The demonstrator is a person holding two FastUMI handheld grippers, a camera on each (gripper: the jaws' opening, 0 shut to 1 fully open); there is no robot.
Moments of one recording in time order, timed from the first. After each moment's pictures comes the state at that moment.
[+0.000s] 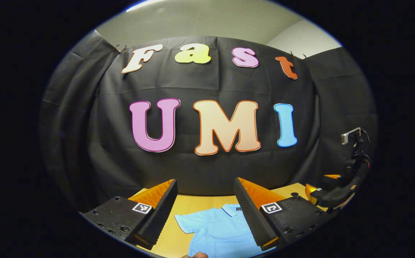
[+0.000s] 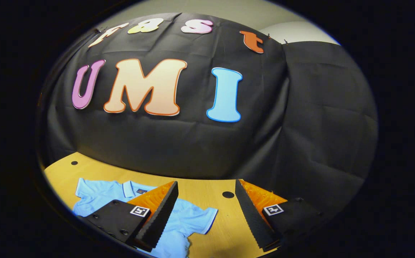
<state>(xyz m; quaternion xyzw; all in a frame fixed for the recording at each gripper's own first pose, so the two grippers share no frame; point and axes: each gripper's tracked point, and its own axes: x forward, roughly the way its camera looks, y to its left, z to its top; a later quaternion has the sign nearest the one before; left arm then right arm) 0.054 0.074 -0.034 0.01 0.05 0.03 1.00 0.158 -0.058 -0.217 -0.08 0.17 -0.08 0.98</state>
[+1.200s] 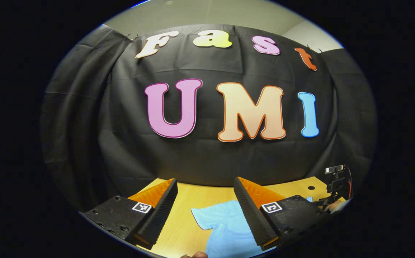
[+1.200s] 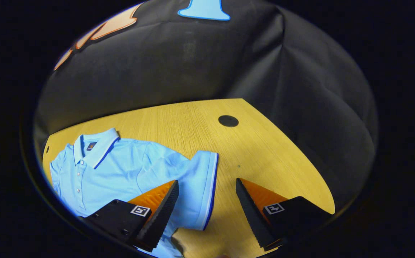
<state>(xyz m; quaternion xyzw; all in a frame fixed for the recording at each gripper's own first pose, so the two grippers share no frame) 0.074 0.138 -0.077 0.00 0.10 0.08 0.99 0.167 -0.109 -0.462 0.00 0.45 -0.17 0.88</state>
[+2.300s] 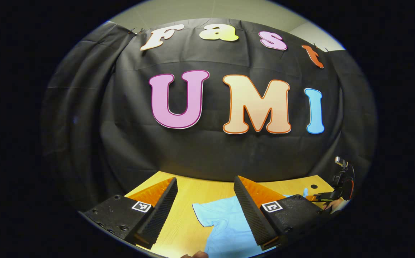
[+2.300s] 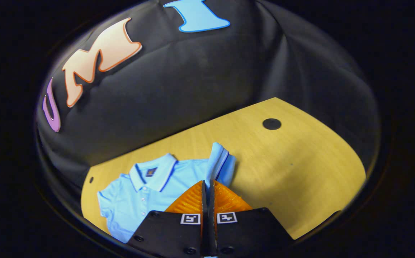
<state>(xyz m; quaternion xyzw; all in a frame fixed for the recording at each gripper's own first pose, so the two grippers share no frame) 0.075 0.143 -0.100 -0.02 0.12 0.10 0.99 0.205 0.005 -0.406 0.18 0.39 -0.05 0.90</state>
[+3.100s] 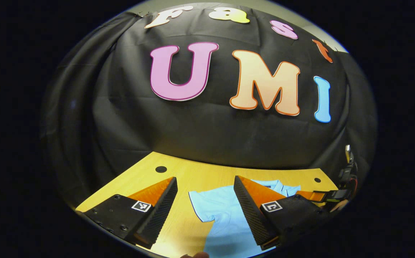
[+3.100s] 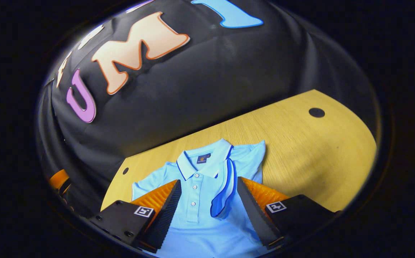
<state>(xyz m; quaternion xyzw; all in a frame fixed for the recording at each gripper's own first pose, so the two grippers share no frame) 0.106 0.162 -0.194 -0.06 0.20 0.09 0.97 0.172 0.092 -0.378 0.19 0.38 0.07 0.90</state>
